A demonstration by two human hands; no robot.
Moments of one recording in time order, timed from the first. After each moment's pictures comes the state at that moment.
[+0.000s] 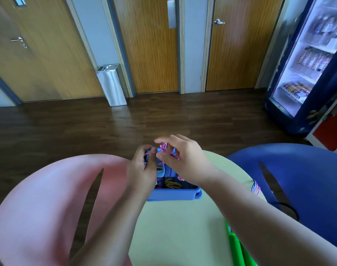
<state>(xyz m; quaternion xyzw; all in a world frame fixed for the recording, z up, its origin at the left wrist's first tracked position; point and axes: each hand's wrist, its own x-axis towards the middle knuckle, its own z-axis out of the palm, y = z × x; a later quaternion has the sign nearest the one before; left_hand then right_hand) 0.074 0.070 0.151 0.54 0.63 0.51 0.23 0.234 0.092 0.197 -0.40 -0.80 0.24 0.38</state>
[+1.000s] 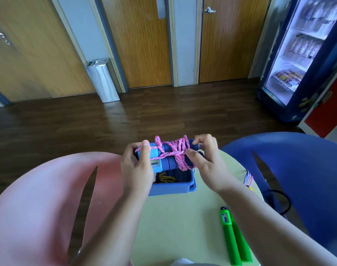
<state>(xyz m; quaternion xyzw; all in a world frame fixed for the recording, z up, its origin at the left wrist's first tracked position) 0.113 0.059 0.173 0.38 0.61 0.62 0.32 0.294 0.070 0.154 -0.46 -0.62 0.40 0.49</state>
